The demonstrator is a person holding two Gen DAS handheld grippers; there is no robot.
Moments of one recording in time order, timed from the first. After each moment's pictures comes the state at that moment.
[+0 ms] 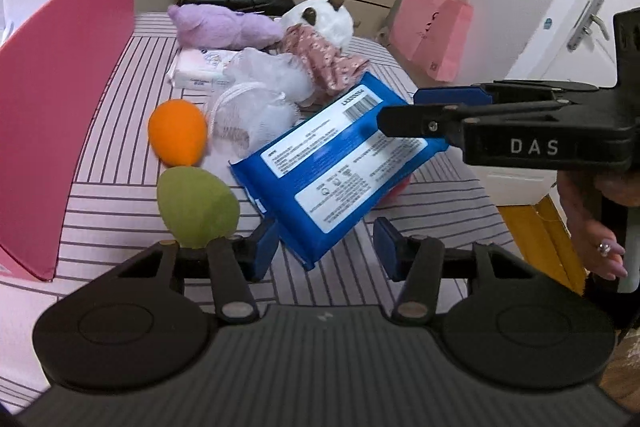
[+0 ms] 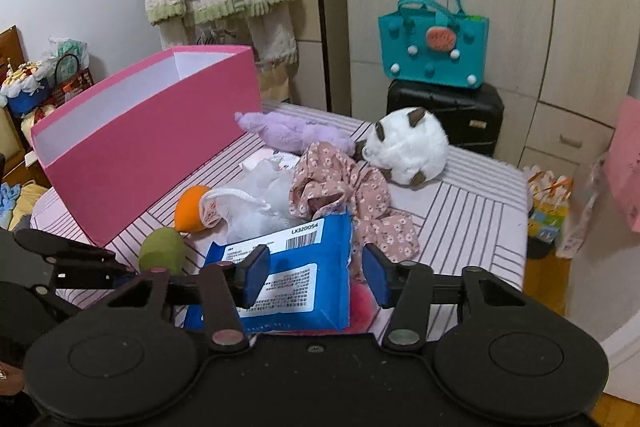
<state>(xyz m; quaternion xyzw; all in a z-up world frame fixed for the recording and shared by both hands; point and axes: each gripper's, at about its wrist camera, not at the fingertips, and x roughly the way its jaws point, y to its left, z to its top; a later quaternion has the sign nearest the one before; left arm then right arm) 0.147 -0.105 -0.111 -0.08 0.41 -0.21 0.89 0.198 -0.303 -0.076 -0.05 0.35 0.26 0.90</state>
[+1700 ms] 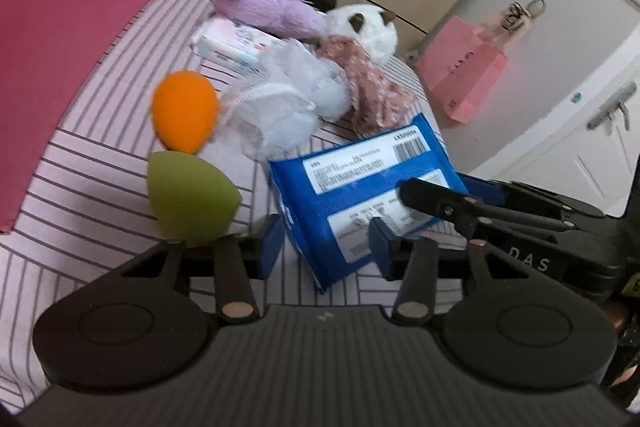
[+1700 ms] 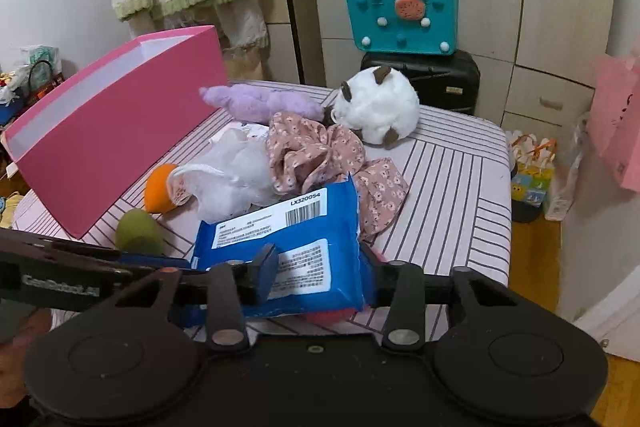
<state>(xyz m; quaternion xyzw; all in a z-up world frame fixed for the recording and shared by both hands) 0.172 -0.099 -0.125 -0.21 0.43 -0.16 0.86 0.195 -0.316 -0.095 -0.03 0.38 0.22 0.90</state>
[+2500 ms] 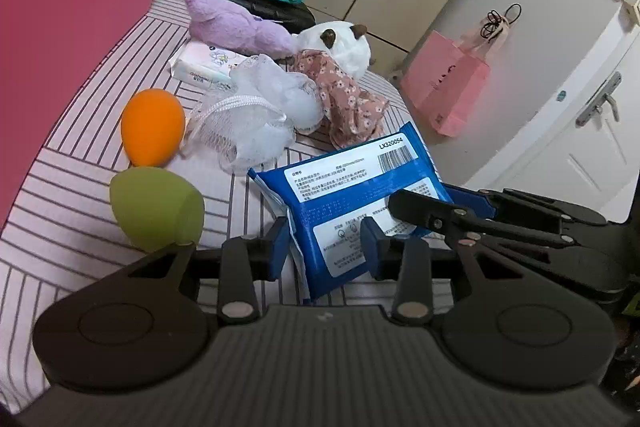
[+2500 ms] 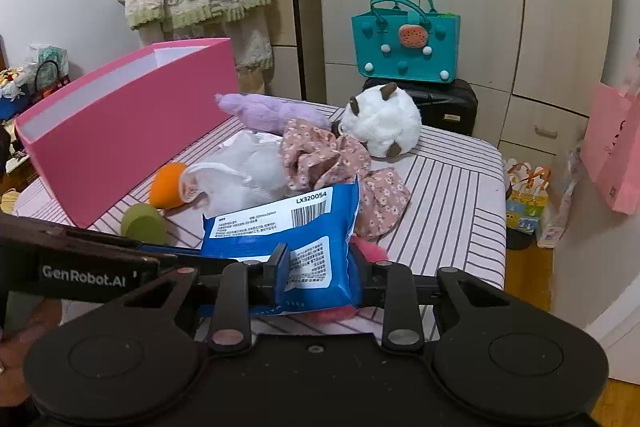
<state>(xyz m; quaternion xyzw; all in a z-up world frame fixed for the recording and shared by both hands) 0.158 -0.112 -0.124 -0.19 0.38 -0.17 0.89 0.171 -0.314 -0.095 -0.05 0.34 0.22 0.91</state>
